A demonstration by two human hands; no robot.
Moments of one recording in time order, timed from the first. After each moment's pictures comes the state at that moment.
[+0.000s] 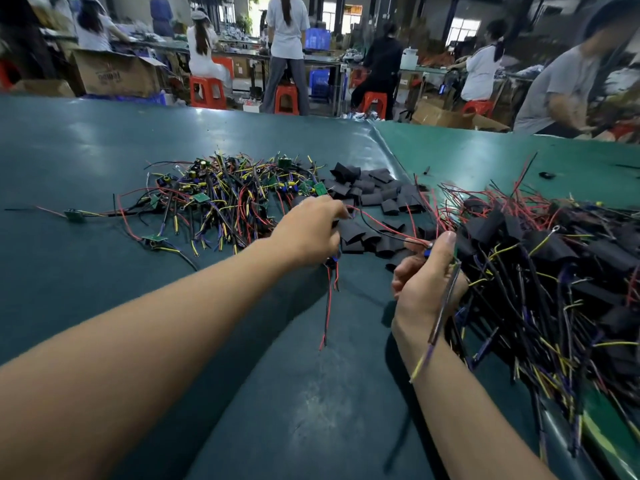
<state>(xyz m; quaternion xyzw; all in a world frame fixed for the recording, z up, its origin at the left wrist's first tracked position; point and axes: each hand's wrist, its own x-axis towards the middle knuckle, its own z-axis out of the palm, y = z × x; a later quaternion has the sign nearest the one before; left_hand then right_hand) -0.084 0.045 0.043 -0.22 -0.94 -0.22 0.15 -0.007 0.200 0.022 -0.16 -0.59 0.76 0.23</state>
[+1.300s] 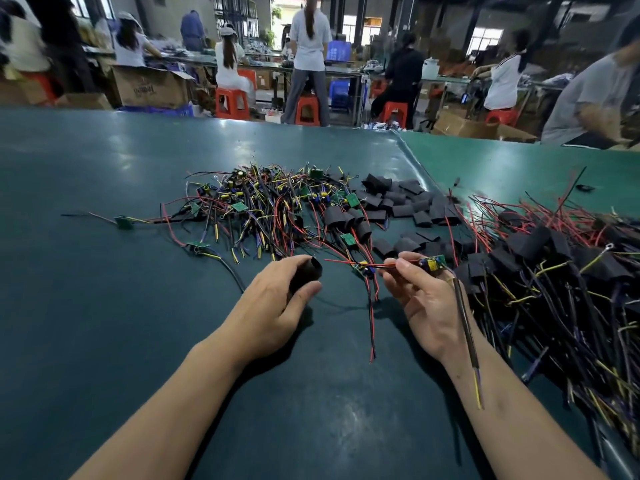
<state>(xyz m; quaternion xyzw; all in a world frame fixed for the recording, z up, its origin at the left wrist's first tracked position) 0.011 -0.047 -0.006 -0.16 -0.91 -0.34 0.16 -0.009 0.175 0.013 -0.04 -0.47 0.88 0.03</state>
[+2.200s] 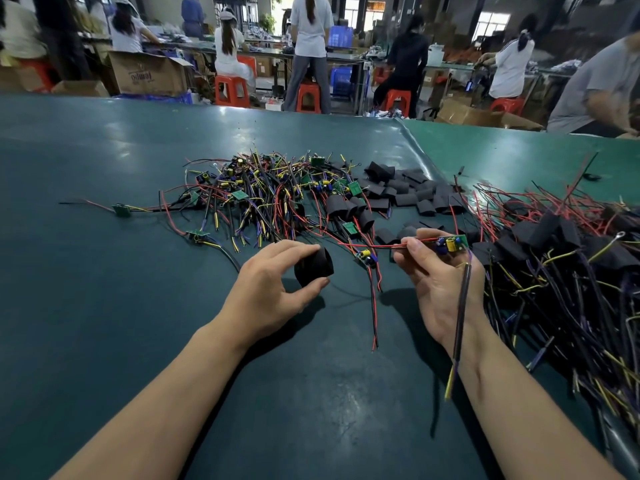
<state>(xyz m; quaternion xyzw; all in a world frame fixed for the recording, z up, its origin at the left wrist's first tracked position) 0.004 -0.046 -0.008 -0.21 -0.87 -0.35 0.28 -0.008 0.175 0.020 0.00 -0.50 0.85 0.14</state>
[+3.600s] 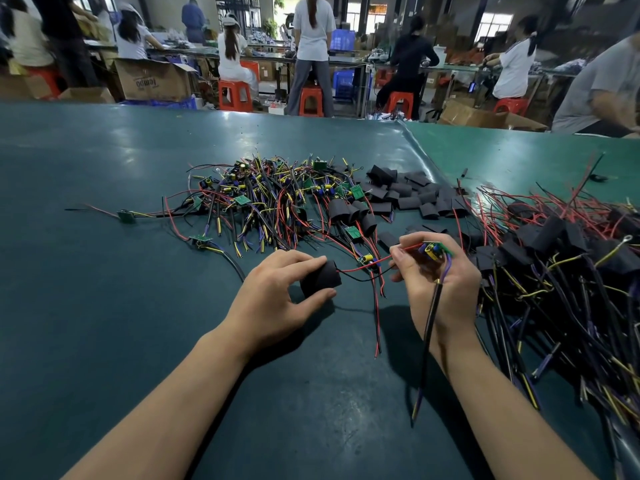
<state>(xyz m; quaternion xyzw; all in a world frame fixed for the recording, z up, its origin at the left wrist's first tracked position) 0.006 -0.045 -0.010 -0.22 -0.87 -0.34 0.27 -0.001 0.164 0.011 0.11 -0.70 0.64 0.31</state>
